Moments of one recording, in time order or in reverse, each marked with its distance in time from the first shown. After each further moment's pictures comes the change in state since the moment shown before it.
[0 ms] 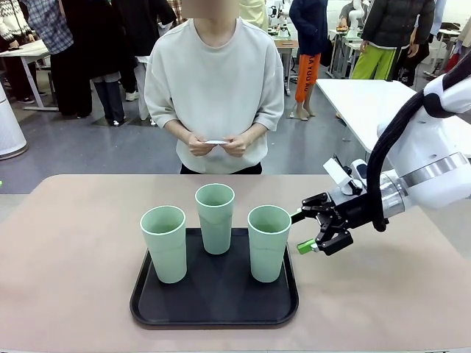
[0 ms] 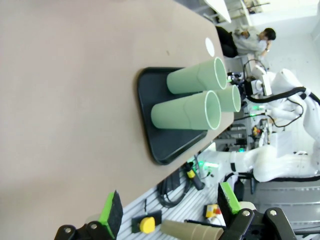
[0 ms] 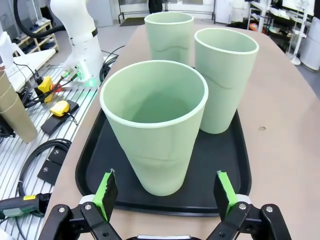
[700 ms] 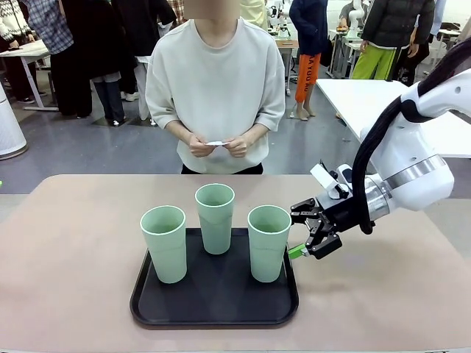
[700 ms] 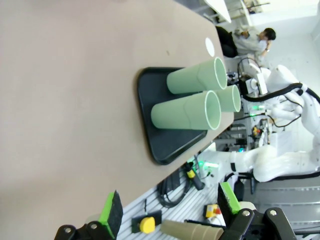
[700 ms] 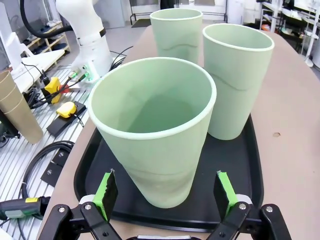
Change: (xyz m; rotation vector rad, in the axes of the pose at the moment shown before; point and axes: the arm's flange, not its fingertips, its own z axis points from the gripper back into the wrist) left arm 0.000 0.000 0.000 0.000 0.000 0.000; right arm -0.005 -0.011 -0.025 0.068 -0.011 -0.012
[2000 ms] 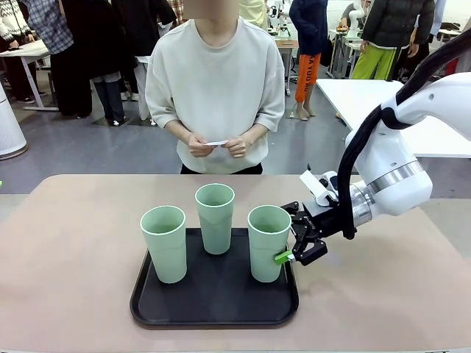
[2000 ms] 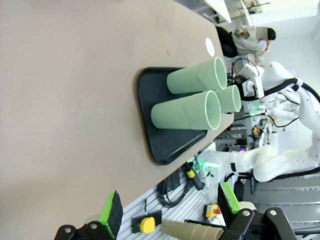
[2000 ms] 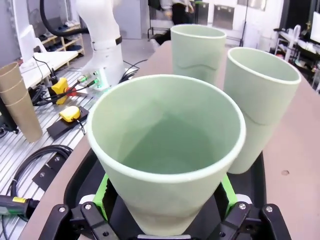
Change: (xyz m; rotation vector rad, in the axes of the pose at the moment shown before) left arm 0.000 0.000 0.000 0.000 0.000 0.000; right arm -0.002 -0.006 -0.033 0.068 -0.101 0.129
